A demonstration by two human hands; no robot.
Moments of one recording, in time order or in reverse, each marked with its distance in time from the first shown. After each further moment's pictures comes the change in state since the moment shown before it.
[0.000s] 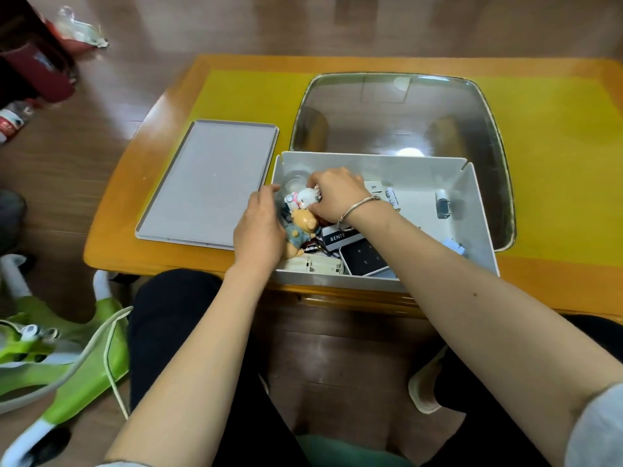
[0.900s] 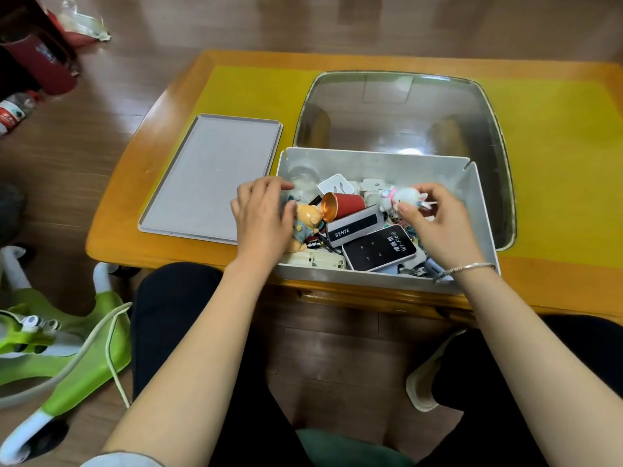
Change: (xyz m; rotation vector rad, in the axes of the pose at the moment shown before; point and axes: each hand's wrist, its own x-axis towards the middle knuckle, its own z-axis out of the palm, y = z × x) left_hand 0.000 -0.006 0.000 0.031 0.134 0.126; right_hand -0.112 0.076 -0.009 0.759 0.415 0.260
